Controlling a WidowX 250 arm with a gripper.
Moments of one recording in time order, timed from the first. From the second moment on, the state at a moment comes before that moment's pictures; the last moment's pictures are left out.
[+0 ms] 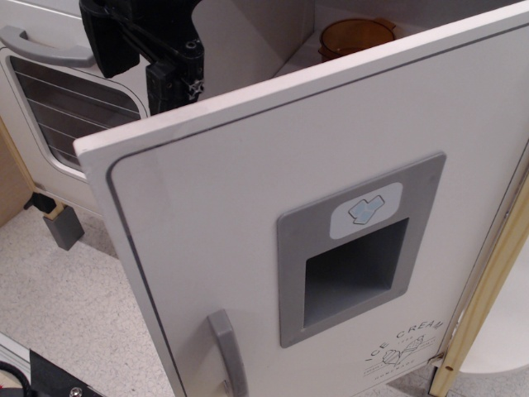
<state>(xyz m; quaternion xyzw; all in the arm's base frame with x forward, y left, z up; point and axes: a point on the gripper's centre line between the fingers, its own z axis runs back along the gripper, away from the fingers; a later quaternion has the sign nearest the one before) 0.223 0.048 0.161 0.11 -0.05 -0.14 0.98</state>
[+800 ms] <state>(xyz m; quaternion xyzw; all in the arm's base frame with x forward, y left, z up) 0.218 0.052 0.185 0.04 -0.04 -0.01 1.00</state>
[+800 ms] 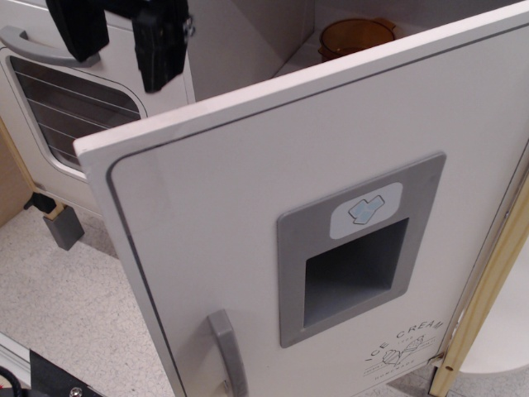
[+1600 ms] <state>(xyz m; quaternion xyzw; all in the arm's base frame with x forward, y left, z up) 0.199 -0.008 0.248 -0.03 -0.07 -0.15 0.99</state>
